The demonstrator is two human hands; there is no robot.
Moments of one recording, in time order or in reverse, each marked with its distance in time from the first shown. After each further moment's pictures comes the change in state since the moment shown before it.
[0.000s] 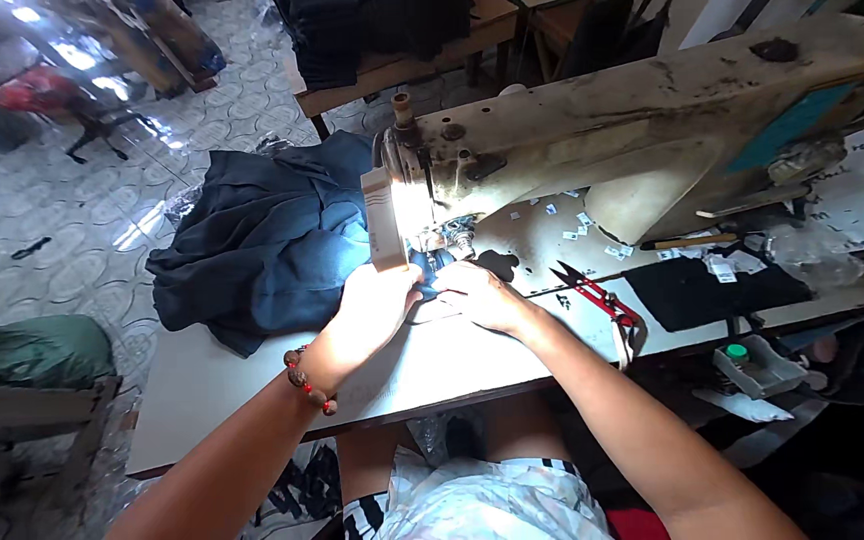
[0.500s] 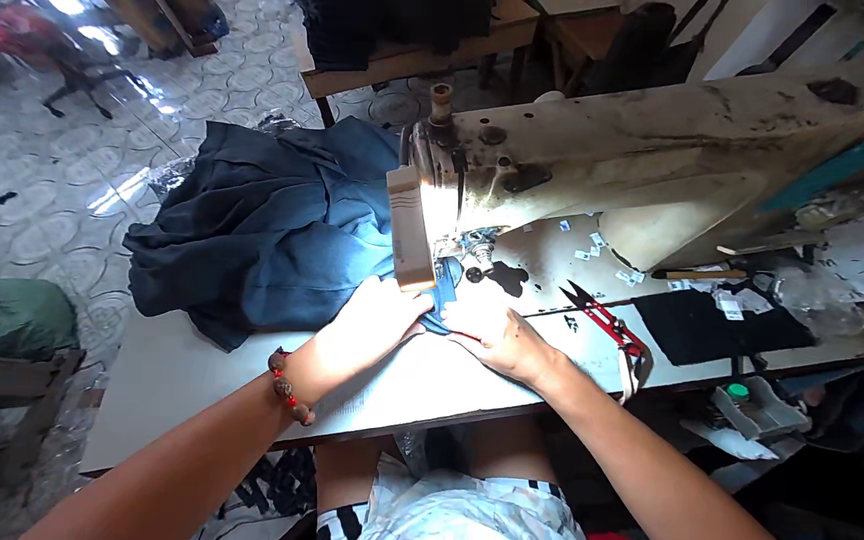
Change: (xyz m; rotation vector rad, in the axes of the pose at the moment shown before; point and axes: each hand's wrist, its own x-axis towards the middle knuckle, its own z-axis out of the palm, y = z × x) left_hand -0.003 -0.032 0.030 0.098 -0.124 0.277; right_hand -0.028 -0.016 0.007 -0.199 0.022 -0.107
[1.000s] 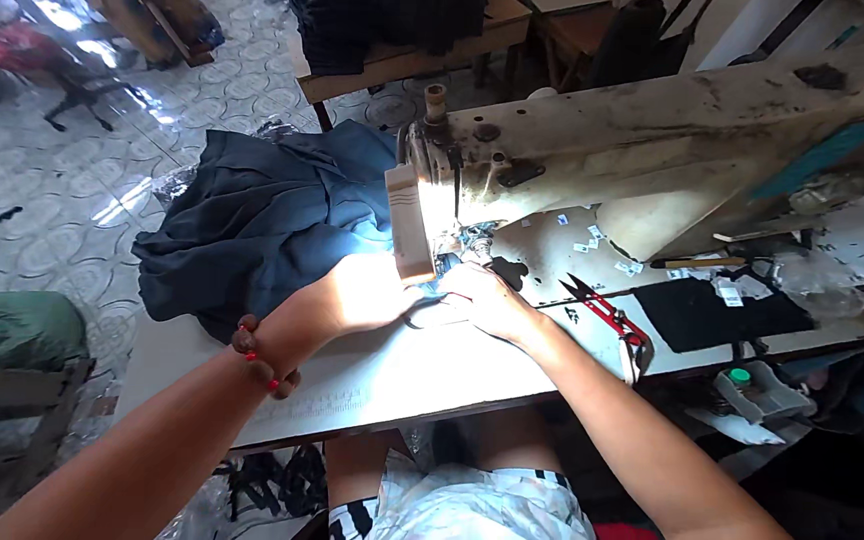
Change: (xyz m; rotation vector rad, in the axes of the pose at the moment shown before) left_hand 0.017 -0.010 -0.071 -0.183 -0.206 -0.163; right_hand 0.032 0.025 -0.001 0.105 -0.021 0.064
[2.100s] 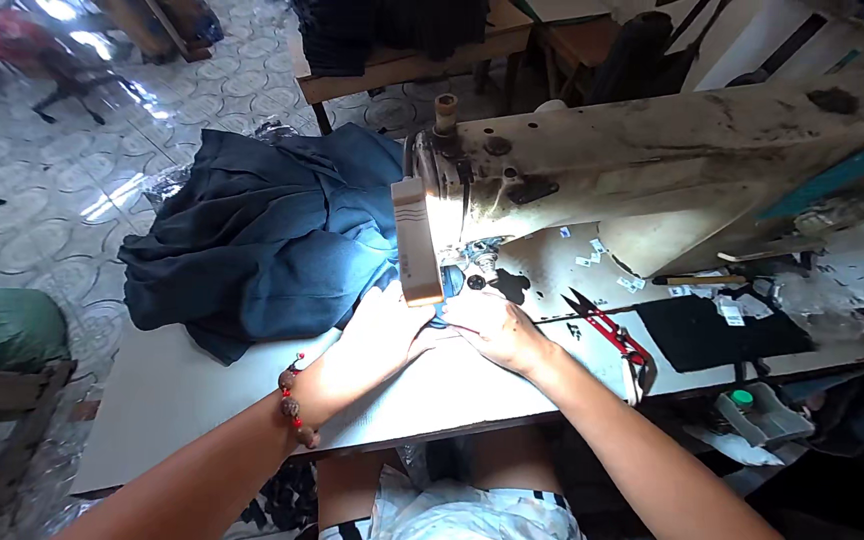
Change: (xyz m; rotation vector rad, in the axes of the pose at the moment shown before) left_hand 0.002 0.001 0.084 0.180 0.180 0.047; right_hand -0.019 -0.005 0.006 -0.168 0.091 -0.146
